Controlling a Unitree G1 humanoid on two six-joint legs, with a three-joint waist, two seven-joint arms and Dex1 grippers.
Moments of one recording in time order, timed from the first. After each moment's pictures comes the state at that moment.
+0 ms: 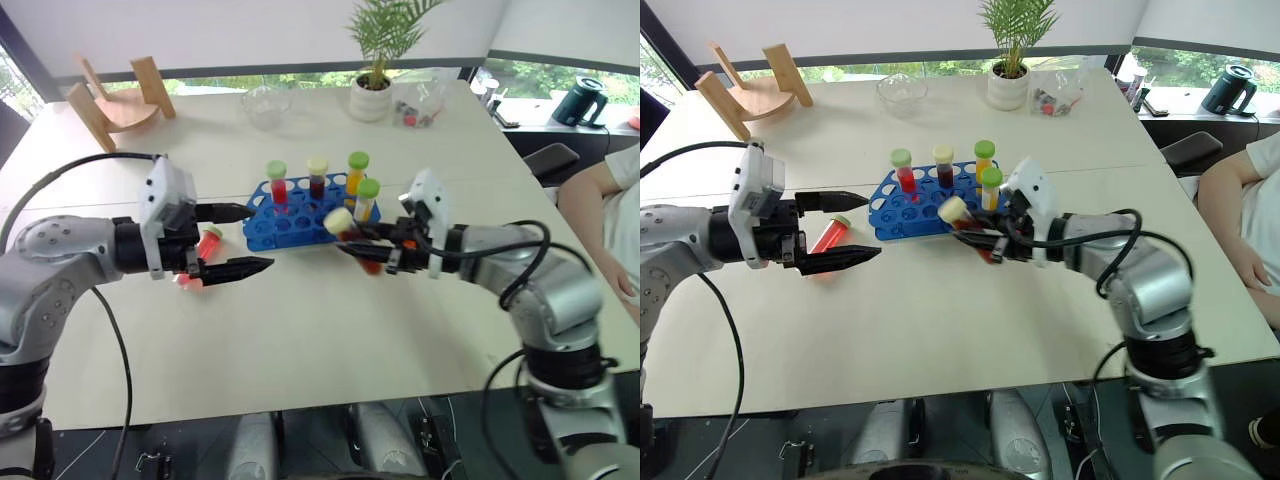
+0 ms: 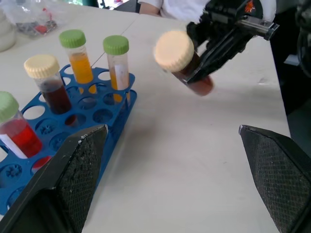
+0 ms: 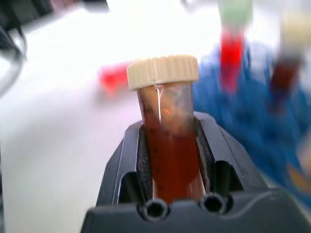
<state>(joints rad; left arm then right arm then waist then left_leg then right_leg) -0.40 0.92 0.18 -0.42 -0.79 0.76 -0.99 -0.51 -0.37 0.05 -0.45 0.40 0.80 0.73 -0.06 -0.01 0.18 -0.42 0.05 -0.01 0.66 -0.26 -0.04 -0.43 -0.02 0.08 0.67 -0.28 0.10</state>
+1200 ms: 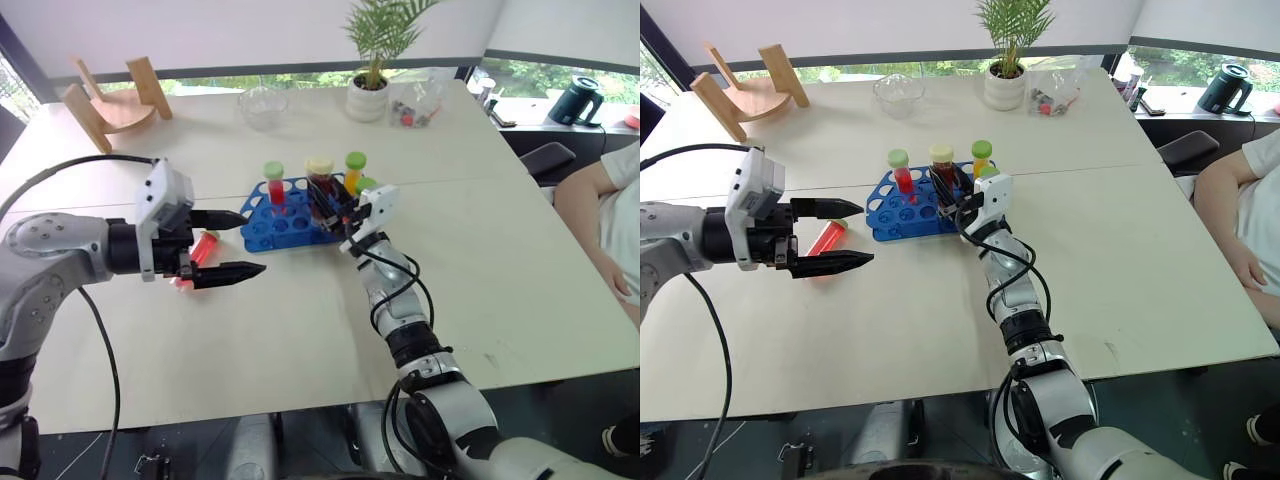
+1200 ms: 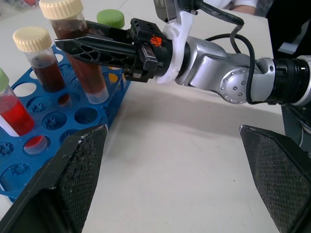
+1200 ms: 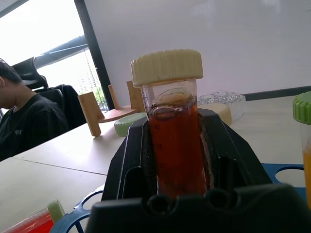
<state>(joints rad) -0.40 0.98 0.17 -0.42 -0.80 0.83 -1.01 -0.64 0.09 0.03 0.58 0.18 -0.38 0.44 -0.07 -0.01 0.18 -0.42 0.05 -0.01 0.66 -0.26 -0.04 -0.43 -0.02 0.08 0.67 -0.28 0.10</state>
